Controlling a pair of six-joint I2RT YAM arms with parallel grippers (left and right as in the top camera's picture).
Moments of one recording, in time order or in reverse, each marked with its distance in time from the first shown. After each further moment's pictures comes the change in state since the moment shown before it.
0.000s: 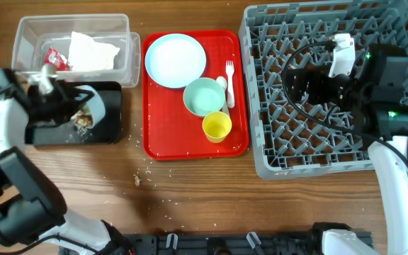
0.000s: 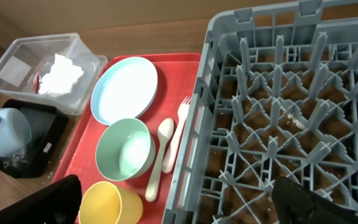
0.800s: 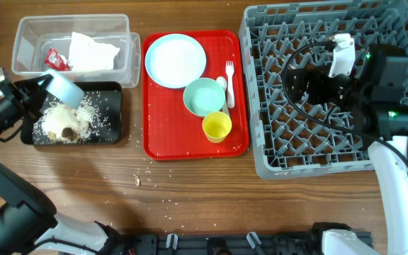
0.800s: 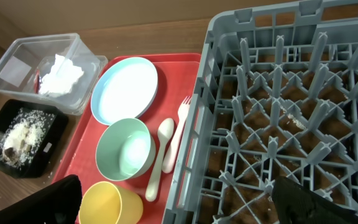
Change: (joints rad) left arm 0.237 0.000 -0.023 0.301 0.554 -0.520; right arm 0.000 0.000 0.000 0.000 0.000 0.000
